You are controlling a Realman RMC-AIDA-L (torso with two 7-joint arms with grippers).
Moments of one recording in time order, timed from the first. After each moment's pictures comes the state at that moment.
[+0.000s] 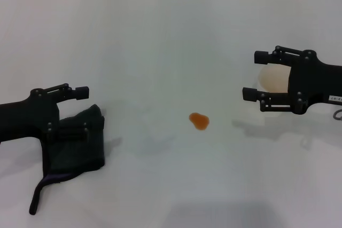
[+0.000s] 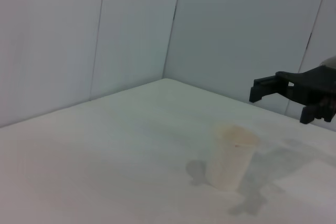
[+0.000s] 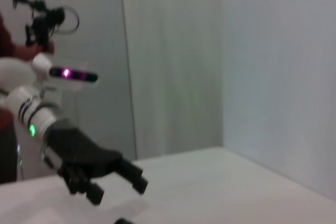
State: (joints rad) left arm -0.39 -2.01 0.69 0.71 1.97 1.72 -1.34; right arm 0.23 2.01 -1.22 -1.03 -1.47 -1.44 1.33
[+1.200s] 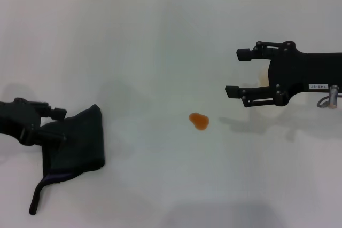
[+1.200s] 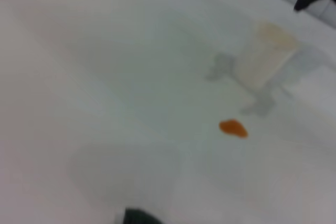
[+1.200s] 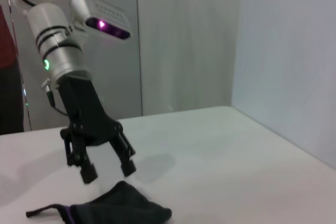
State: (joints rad) left arm -0.54 -1.95 0.70 0.83 2.34 1.76 -1.72; right arm 0.26 2.01 -1.31 -1.25 -1.64 -1.34 1.54
